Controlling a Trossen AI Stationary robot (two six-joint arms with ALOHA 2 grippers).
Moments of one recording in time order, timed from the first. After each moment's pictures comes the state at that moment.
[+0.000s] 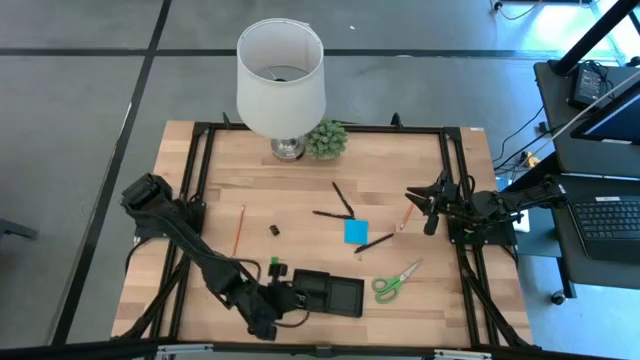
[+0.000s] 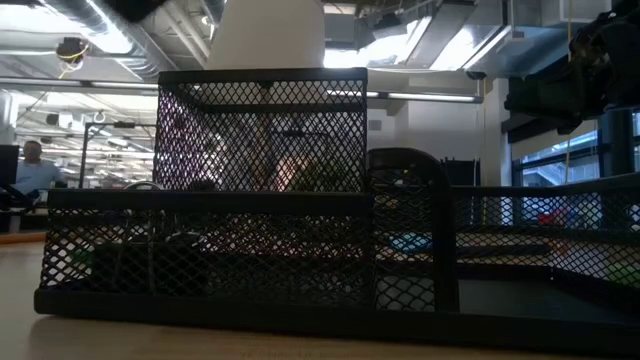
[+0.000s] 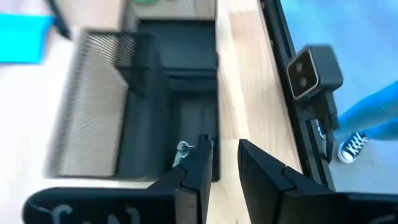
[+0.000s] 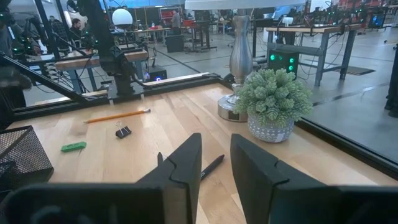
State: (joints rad) left arm -0.72 1.72 1.23 -0.42 -0.39 -0.54; right arm 0.30 0.01 0.06 -0.10 0.66 0.12
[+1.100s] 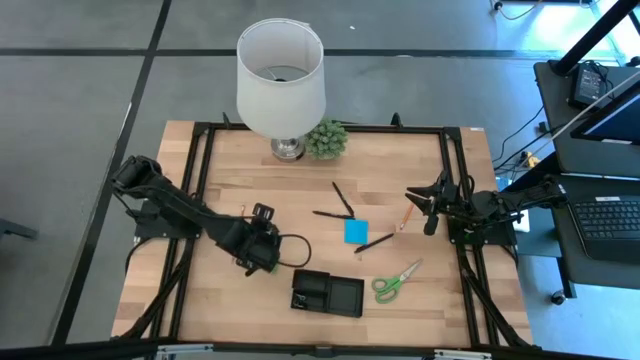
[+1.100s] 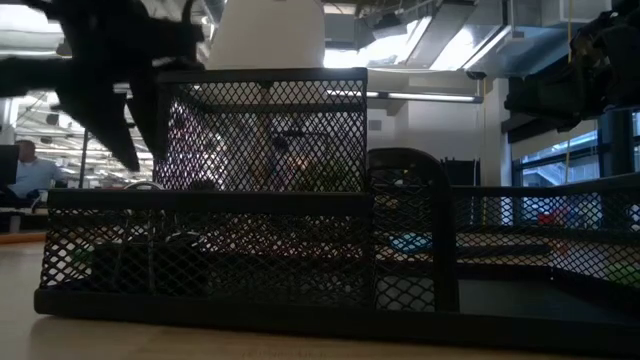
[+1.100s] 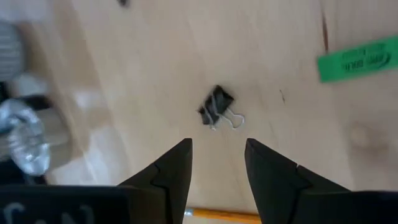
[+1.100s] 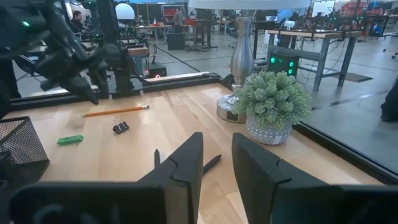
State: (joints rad) left arm -0.43 1.56 1.02 -0.95 -0.45 -0.07; right arm 0.30 0.01 0.06 -0.10 0.66 0.07
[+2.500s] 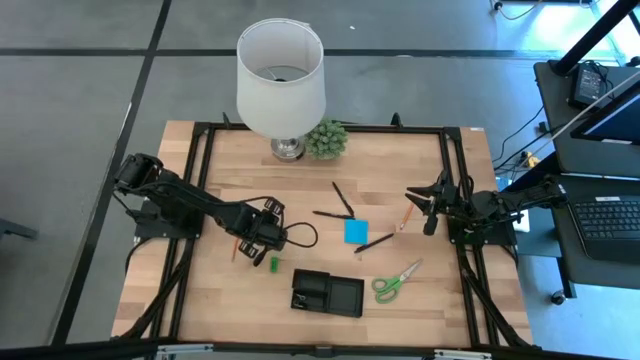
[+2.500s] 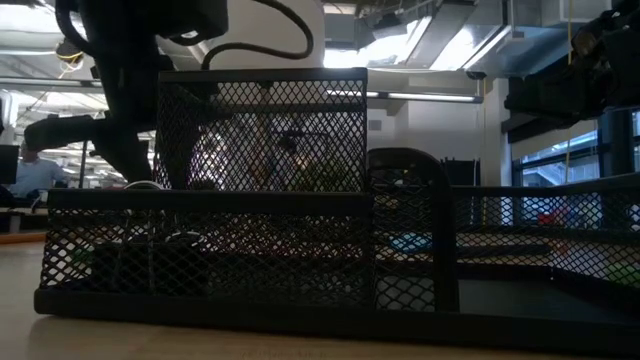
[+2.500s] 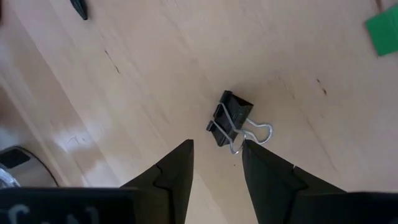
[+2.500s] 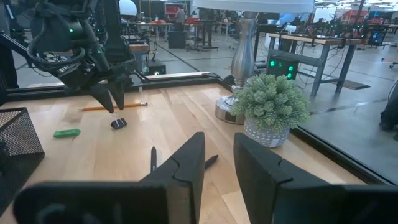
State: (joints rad) left arm -0.27 1.56 0.89 -0.72 -0.36 0.29; right arm 0.30 0.01 0.06 -0.10 0.66 0.02
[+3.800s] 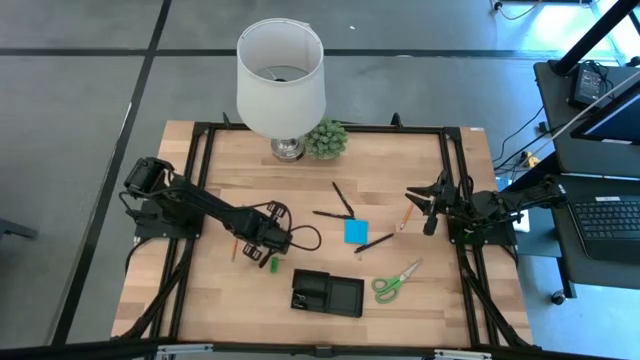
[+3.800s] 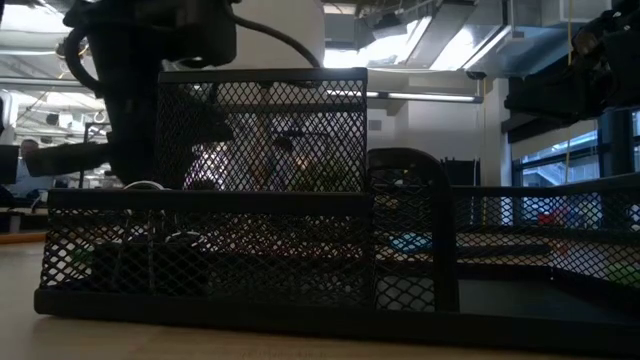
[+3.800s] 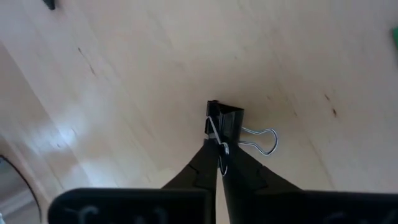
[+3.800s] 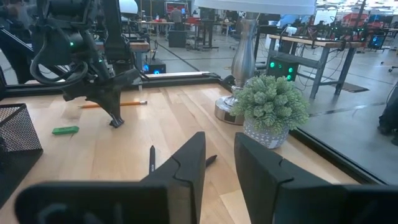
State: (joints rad) left arm -0.27 1.66 0.90 -0.68 -0.35 0.22; right arm 0.30 0.01 0.06 -0.10 0.66 -0.01
